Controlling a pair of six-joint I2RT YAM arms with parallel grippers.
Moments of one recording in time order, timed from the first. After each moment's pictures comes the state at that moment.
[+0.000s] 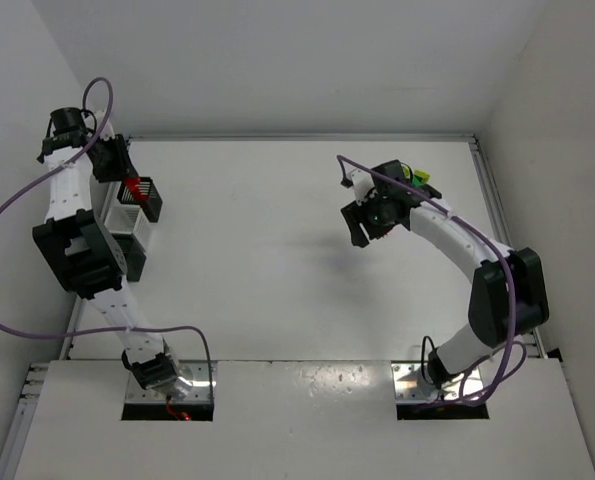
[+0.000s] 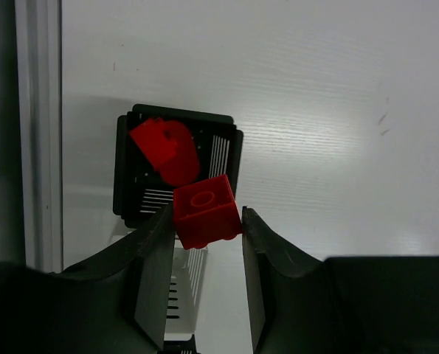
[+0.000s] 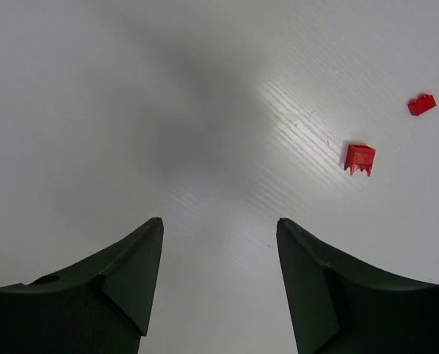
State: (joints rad) left arm 0.42 1.93 1.87 -0.82 0.34 0.10; right arm 0.37 1.58 1.16 -0.61 -0.18 -0.23
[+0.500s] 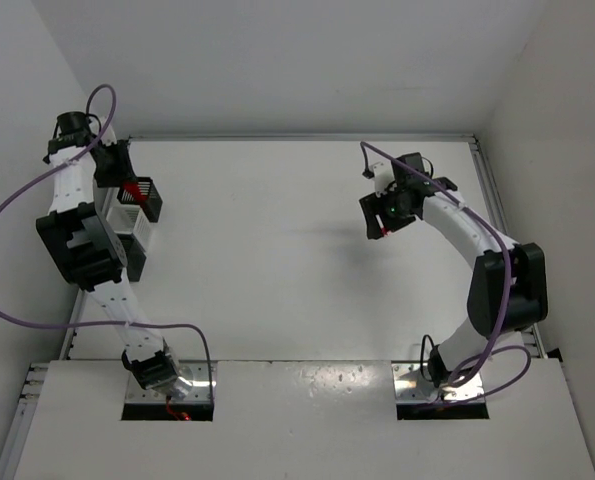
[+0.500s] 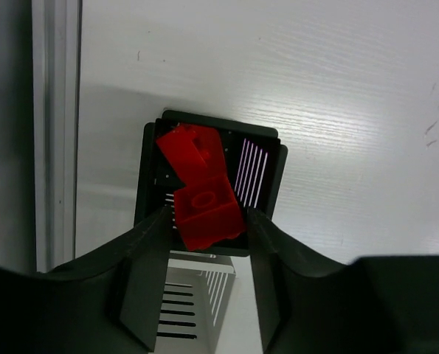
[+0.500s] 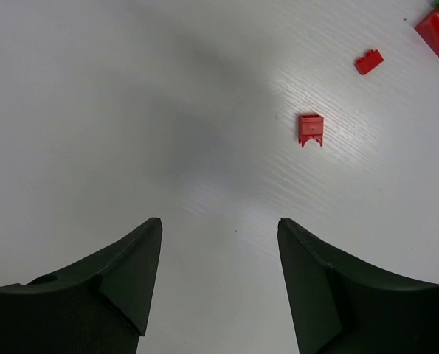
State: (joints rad) left arm 0.41 2.04 1.91 -0.82 0.24 0.10; right arm 0.23 1.62 1.19 -0.64 -0.20 -0.22
